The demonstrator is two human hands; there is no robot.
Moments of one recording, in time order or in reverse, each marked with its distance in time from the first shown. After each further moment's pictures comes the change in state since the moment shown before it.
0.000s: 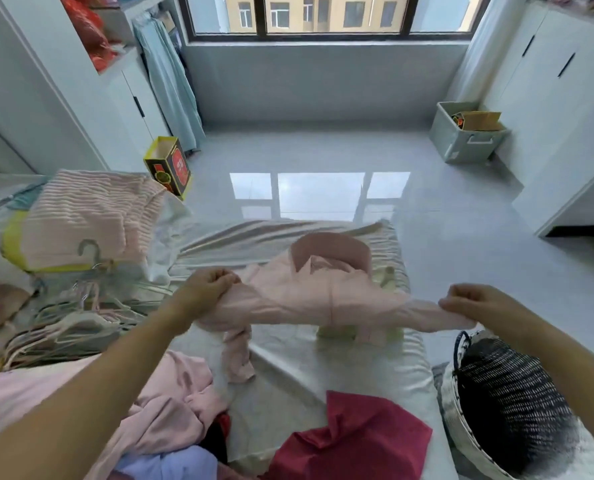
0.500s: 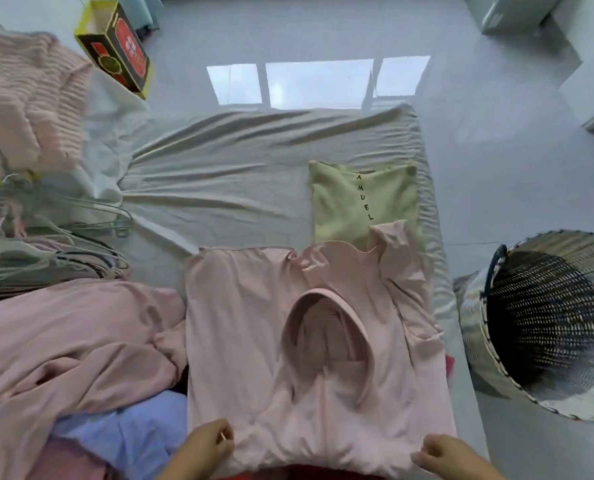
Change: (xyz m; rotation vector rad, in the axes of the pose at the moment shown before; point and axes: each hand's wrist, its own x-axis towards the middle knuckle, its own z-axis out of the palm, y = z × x) left_hand -0.114 -0.294 0.196 0.416 -0.616 -0.506; right_hand -0.048 0.301 0.206 -0.328 -0.483 0.667
